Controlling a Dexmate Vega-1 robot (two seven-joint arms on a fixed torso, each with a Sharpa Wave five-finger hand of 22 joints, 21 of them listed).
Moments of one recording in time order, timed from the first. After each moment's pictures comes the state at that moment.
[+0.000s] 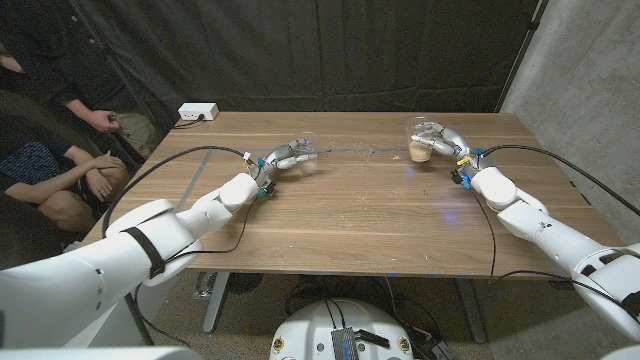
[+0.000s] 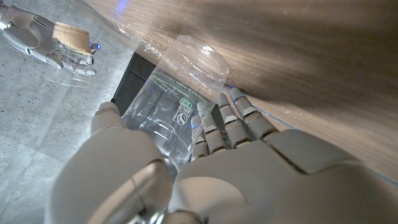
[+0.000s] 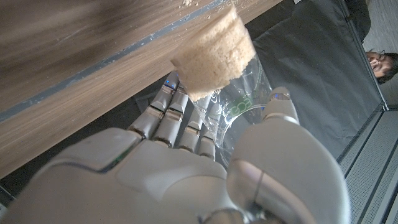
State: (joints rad) left arm 0.31 0.34 0.94 -0.36 -0.15 -0.80 0.03; left_hand 0.60 -0.08 -0.02 -0.03 0.42 0.14 -0.07 0.41 0.33 0.31 -0.14 0.36 0.55 0.34 -0.04 0.27 0.32 0.39 0.01 0.32 0.20; right arm -0.57 -0.63 -0.55 -0.85 0.12 0.64 -0.05; right_hand 0.75 0.06 0.17 -0.13 0.21 0.25 -0.14 0.60 0.44 0.34 -0.13 0.73 0.78 0.60 -0.06 0.36 0.63 0.40 -0.04 0.53 0.21
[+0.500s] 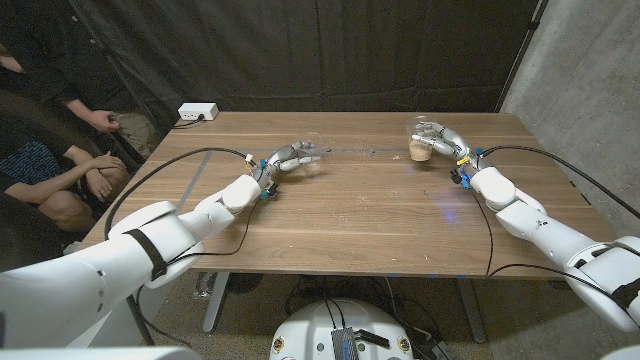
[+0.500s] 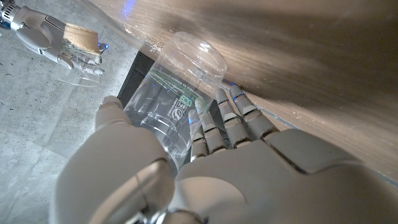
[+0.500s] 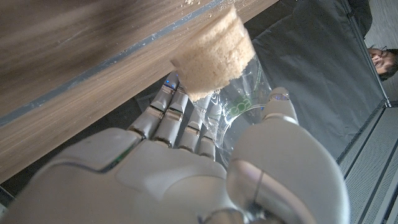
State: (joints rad) left arm 0.32 0.33 0.94 -0.36 -0.14 -0.83 0.05; left_hand 0.65 -0.06 -0.01 -0.05 0.42 0.21 -0.07 0.46 0.36 0.36 -0.15 0.41 0.58 0.40 -0.05 0.29 0.34 0.42 0.01 0.32 0.20; right arm -0.54 -0.59 -0.57 -0.76 0.13 0.70 -0.05; right_hand 0.75 0.06 0.17 -0.13 0.21 0.25 -0.14 0.60 0.44 0.34 -0.13 0.73 0.78 0.60 -0.05 0.36 0.63 0.40 -0.04 0.53 0.21
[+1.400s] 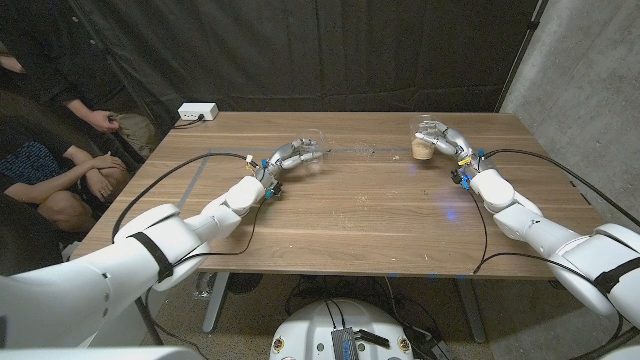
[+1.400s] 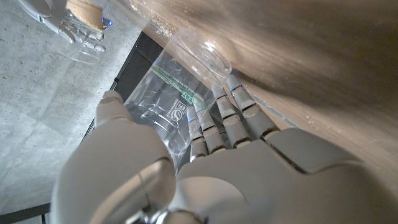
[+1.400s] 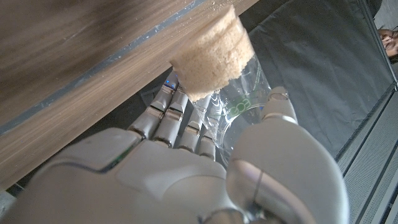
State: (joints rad) left arm 0.34 0.29 0.86 -0.36 -0.21 -0.84 0.02; left_hand 0.70 -0.04 -0.02 -0.07 0.41 0.25 -0.08 0.51 0.40 0.41 -0.17 0.46 0.62 0.48 -0.05 0.31 0.37 0.50 -0.01 0.34 0.20; right arm -0.47 -0.53 -0.59 -0.58 0.16 0.80 -0.05; right_hand 0.75 0.07 0.17 -0.14 0.21 0.26 -0.14 0.60 0.44 0.35 -0.13 0.72 0.78 0.61 -0.06 0.35 0.64 0.40 -0.04 0.53 0.21
